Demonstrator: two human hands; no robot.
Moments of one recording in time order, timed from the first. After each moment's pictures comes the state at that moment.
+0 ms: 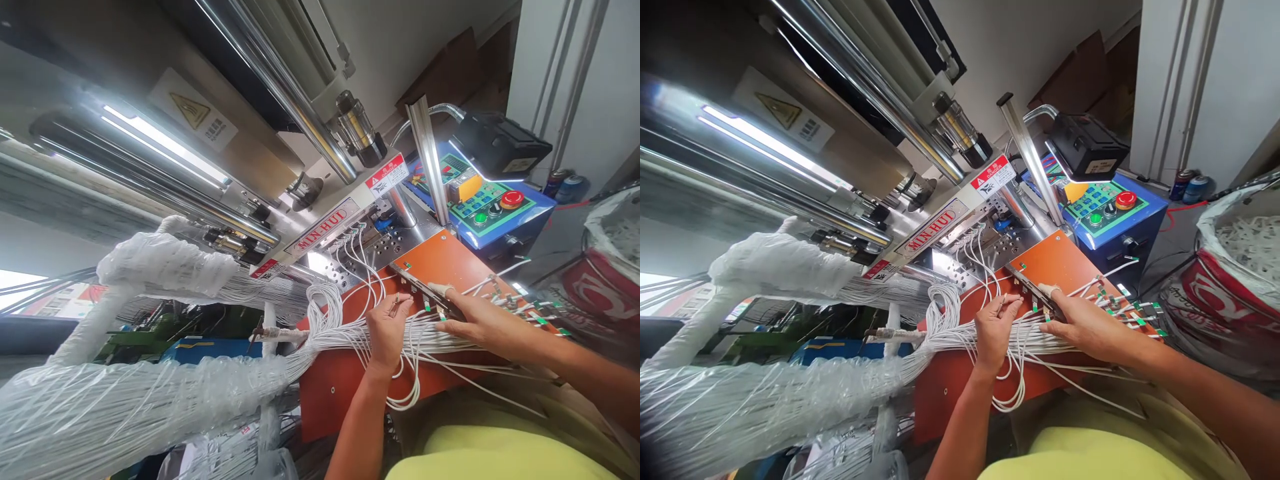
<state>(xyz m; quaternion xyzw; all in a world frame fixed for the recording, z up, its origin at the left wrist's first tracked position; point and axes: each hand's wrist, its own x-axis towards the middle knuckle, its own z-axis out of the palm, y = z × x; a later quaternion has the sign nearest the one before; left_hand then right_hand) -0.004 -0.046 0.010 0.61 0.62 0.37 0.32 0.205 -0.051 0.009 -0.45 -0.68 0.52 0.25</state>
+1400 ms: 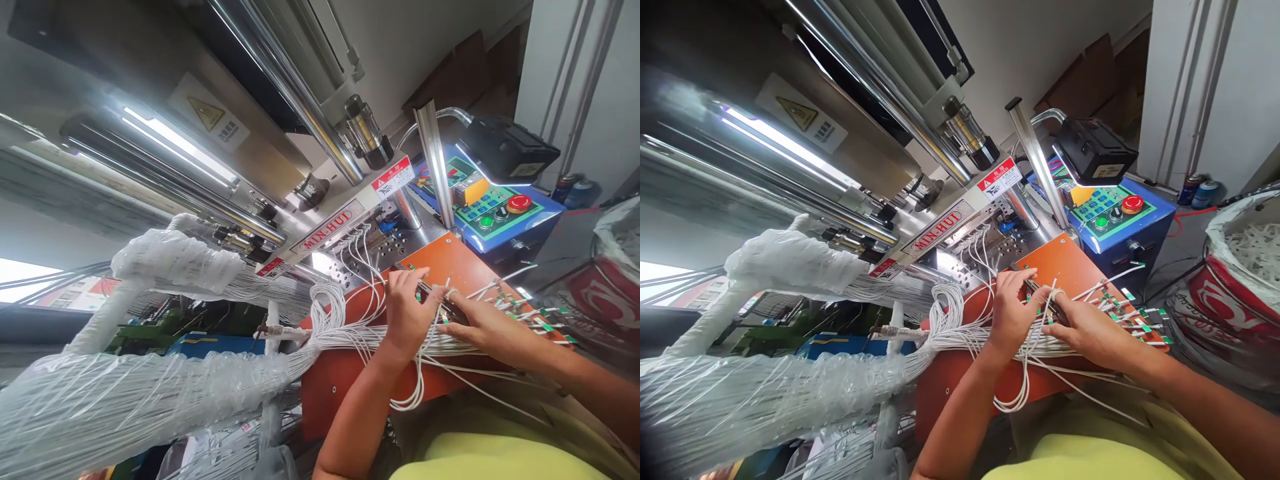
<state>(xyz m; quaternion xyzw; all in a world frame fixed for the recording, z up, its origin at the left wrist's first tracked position) 0.037 -0.021 0.045 0.73 0.56 0.32 0.21 0.200 -0.053 -0.005 -0.47 -0.69 0.49 0.25</state>
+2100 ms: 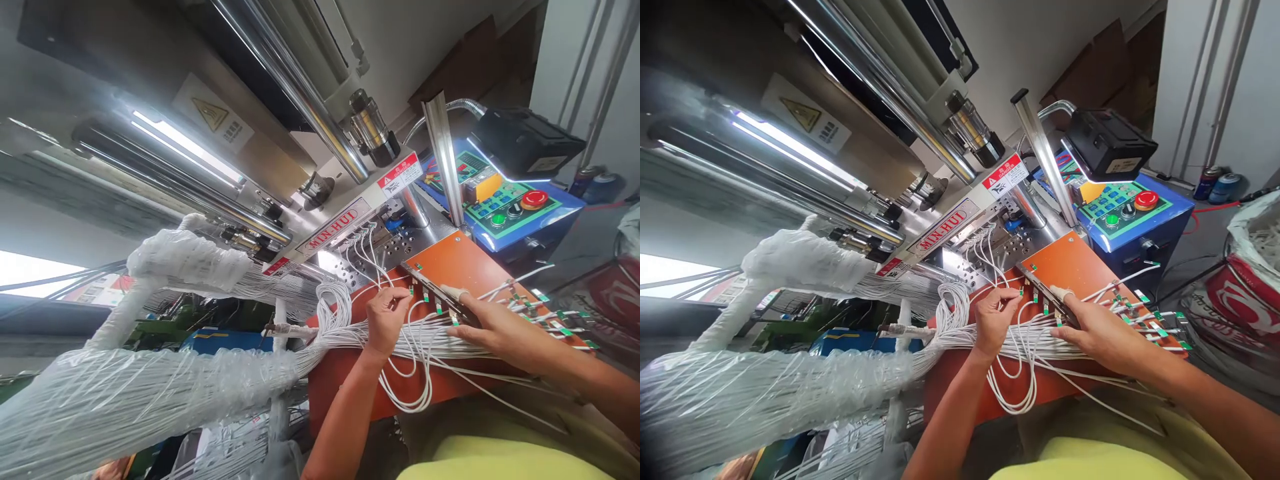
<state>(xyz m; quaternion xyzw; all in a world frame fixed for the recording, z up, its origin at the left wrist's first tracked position) -0.025 -0.022 0.015 0.69 0.54 0.41 0.26 0.202 -0.052 -0.008 -0.45 -0.67 0.54 0.24</state>
